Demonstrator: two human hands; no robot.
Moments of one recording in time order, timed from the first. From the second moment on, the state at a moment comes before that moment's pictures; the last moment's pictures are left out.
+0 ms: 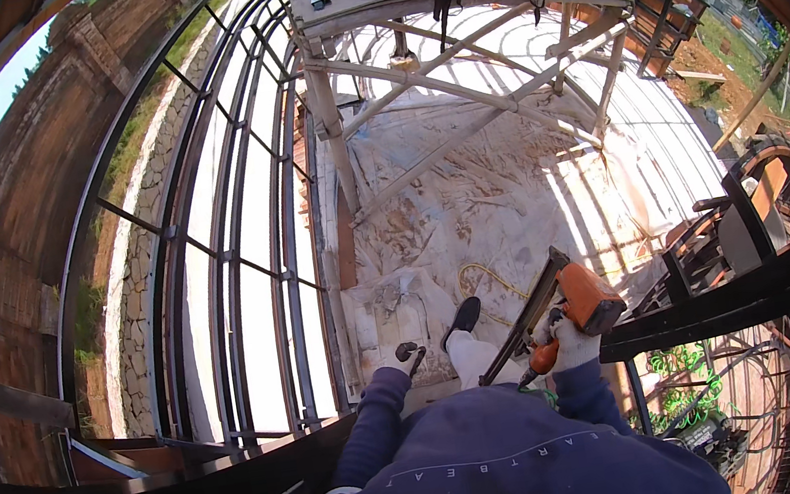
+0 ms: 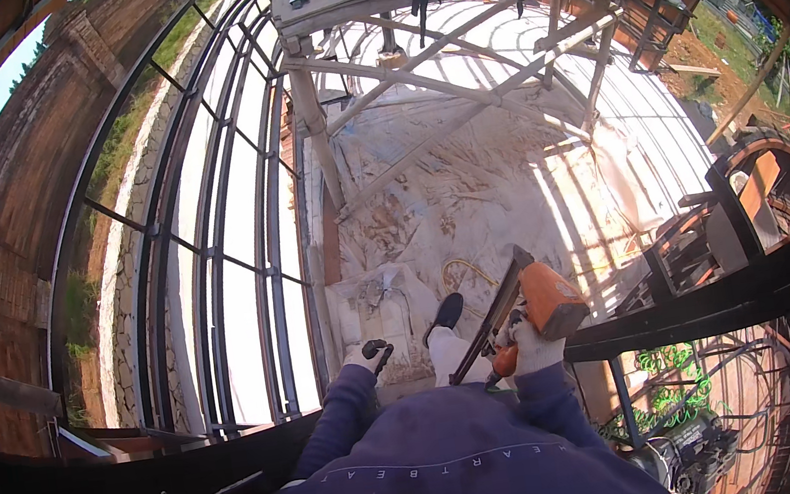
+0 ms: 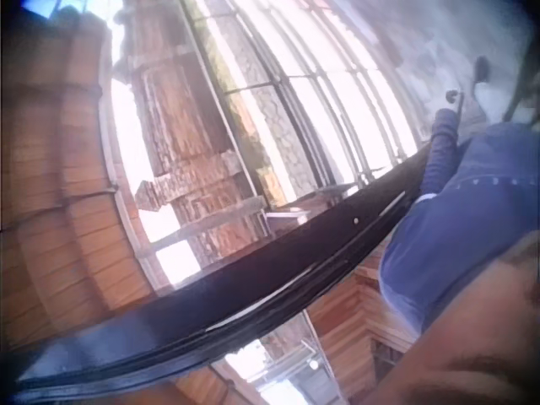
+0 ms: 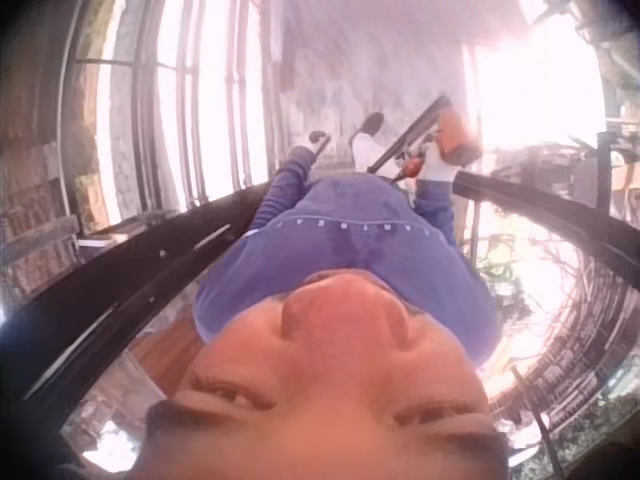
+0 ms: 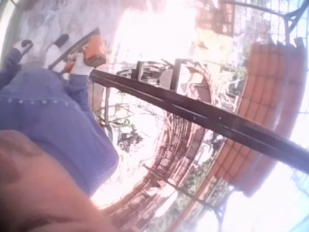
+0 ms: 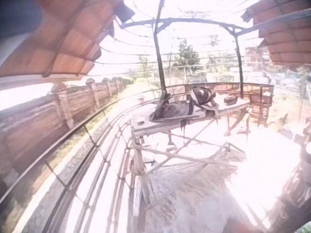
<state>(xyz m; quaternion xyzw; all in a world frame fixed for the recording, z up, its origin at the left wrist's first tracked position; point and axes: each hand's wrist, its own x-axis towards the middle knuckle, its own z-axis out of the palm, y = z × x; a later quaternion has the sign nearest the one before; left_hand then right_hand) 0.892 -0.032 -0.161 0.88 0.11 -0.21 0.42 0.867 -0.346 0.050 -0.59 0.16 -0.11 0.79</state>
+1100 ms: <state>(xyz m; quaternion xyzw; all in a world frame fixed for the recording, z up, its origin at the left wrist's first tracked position) 1.746 0.063 0.162 0.94 0.17 0.27 0.09 1.243 -0.377 -0.046 -0.74 0.46 -0.18 0.45</state>
